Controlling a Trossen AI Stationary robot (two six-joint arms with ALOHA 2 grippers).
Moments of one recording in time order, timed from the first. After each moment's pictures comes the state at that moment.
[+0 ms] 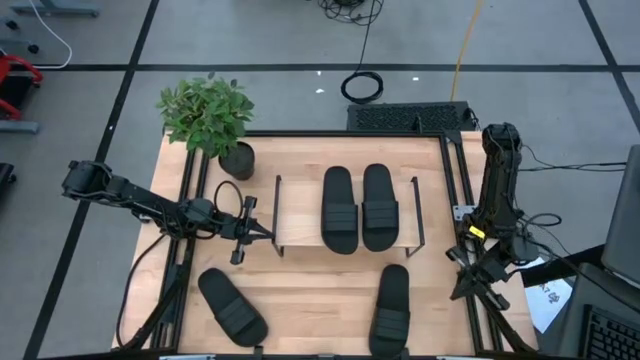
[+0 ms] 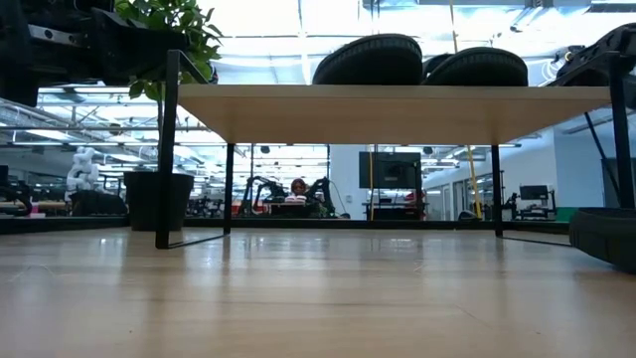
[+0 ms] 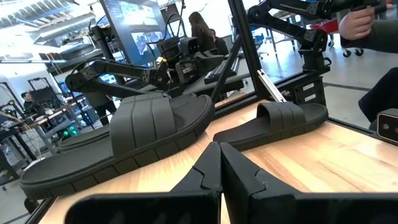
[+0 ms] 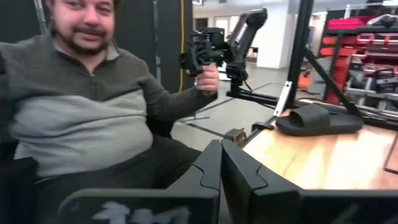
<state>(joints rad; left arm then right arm) -0.19 1.02 0.13 0.94 0.08 0.34 1.51 0.62 0.08 0.57 0.85 0.00</state>
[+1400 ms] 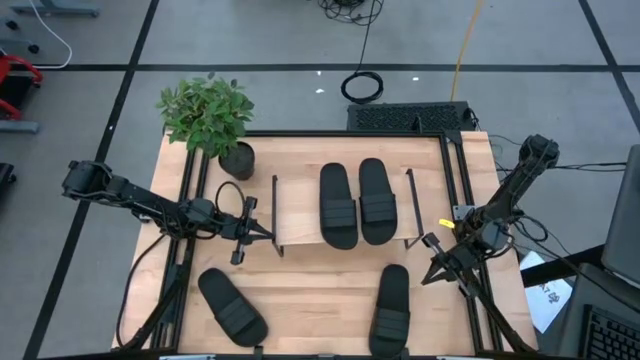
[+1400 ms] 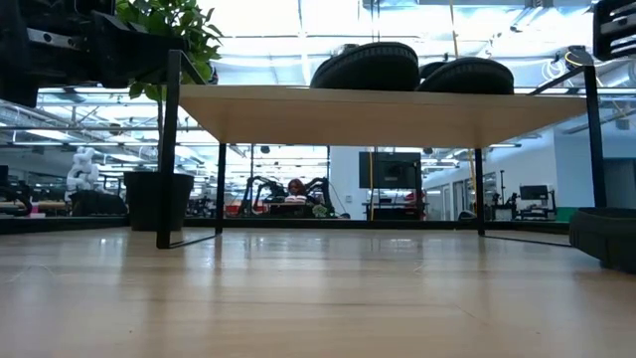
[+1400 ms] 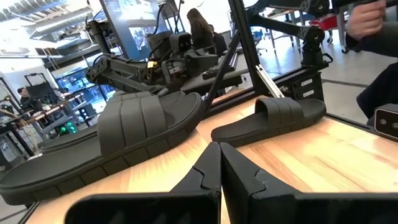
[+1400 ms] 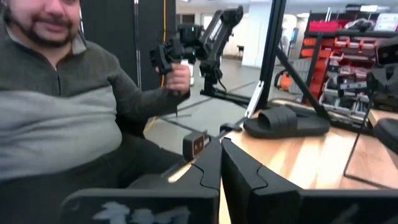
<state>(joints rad) -0.19 1.02 0.13 0.92 0.08 0.33 0.91 0.56 0.08 0.49 0.31 -0.04</state>
